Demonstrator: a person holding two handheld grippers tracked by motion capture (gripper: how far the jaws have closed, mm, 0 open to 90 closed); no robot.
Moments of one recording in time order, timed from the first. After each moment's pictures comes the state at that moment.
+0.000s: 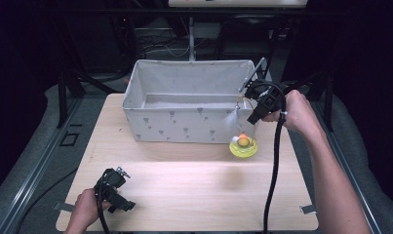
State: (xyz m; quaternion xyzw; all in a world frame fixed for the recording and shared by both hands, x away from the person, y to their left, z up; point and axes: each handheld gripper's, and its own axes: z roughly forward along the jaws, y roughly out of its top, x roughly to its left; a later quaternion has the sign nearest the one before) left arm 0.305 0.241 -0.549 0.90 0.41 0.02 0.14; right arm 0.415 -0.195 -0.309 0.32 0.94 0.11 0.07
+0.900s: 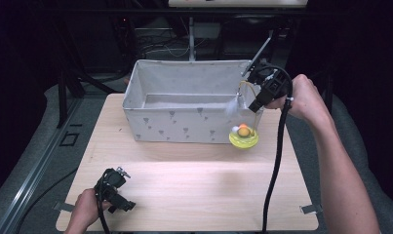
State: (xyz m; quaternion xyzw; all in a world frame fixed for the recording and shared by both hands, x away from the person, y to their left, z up) left arm 0.305 0.241 -0.549 0.90 0.41 0.01 0.14; right arm 0.414 -0.194 -0.265 0.32 0.93 0.13 0.08
